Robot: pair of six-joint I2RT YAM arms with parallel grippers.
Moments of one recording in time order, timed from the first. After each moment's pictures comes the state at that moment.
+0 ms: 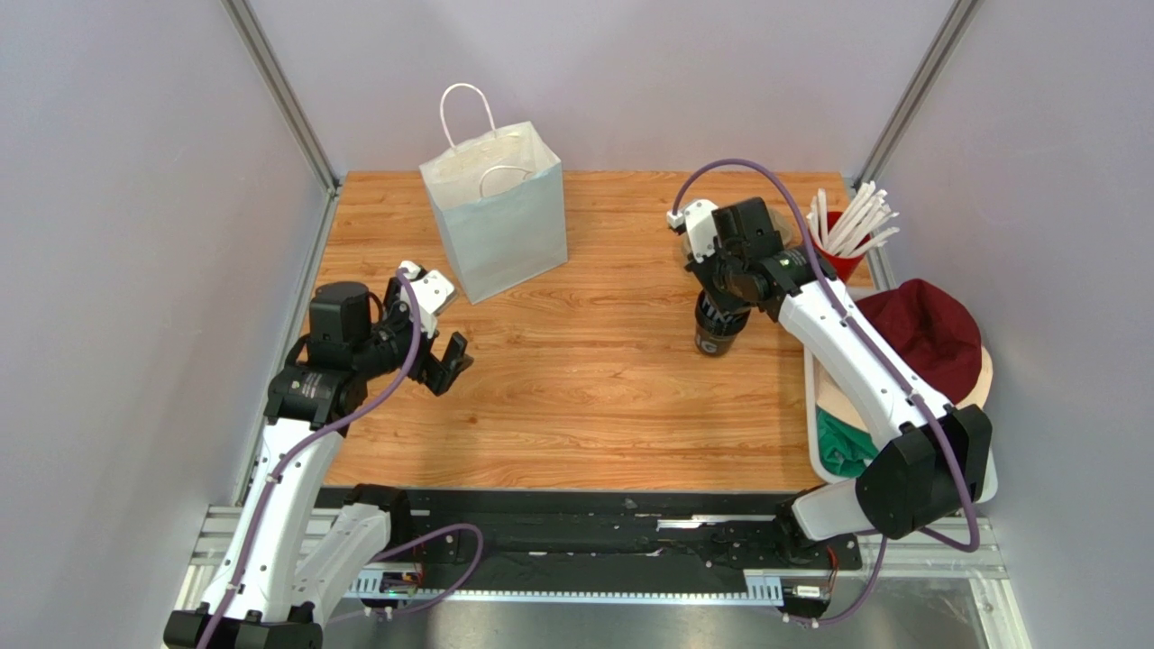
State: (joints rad) left arm -0.13 0.79 0.90 -0.71 0.50 0.42; right arm 0.40 1.42 1.33 -0.80 0.09 -0.31
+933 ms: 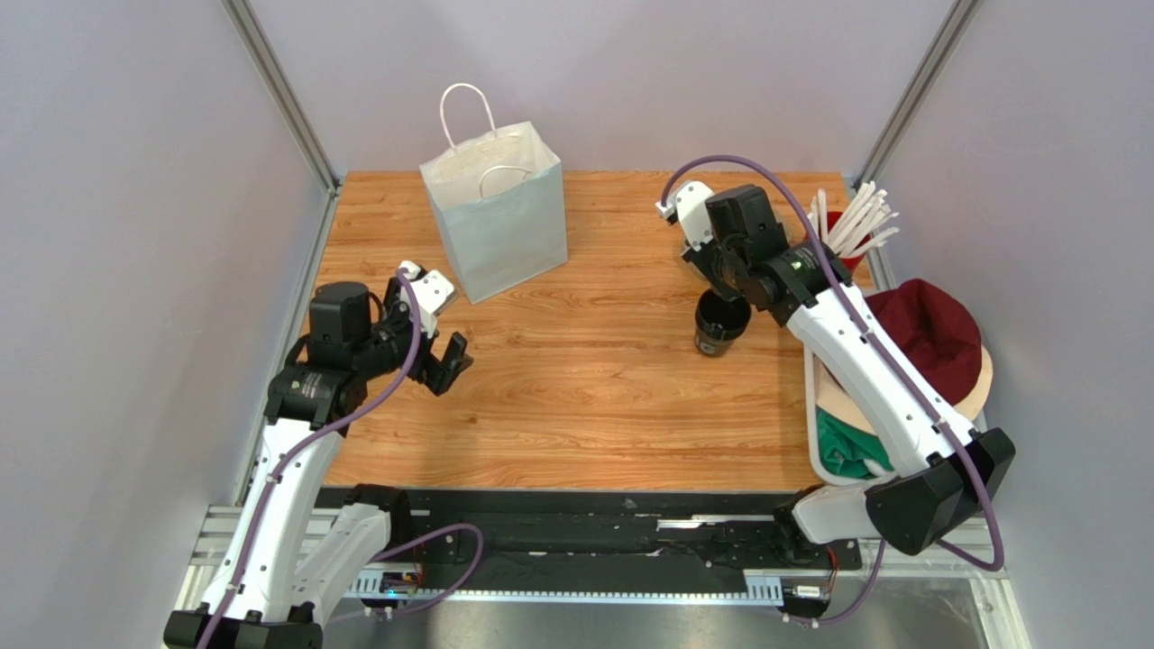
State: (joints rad) left arm -0.13 0.79 0.90 -0.71 0.50 0.42; right arm 0.50 1.37 1.48 -0.89 0.28 -0.39
